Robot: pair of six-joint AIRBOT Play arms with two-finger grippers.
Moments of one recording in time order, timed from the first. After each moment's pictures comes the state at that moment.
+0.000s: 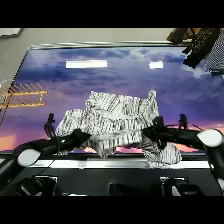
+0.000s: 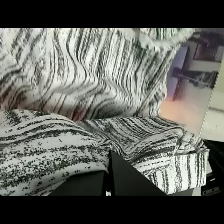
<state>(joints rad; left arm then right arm) -0.58 -0.70 0.49 0.91 -0.56 -2.25 -0.01 -0.74 0.58 -0.66 1.10 2.18</state>
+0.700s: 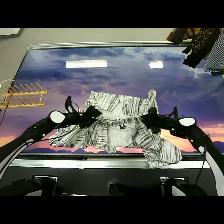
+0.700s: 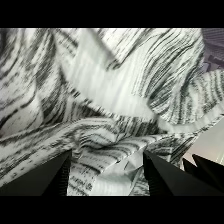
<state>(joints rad) -0.42 -1.30 0.83 0.62 -0.52 -1.82 -0.01 -1.13 0.61 -0.49 0.71 1.69</state>
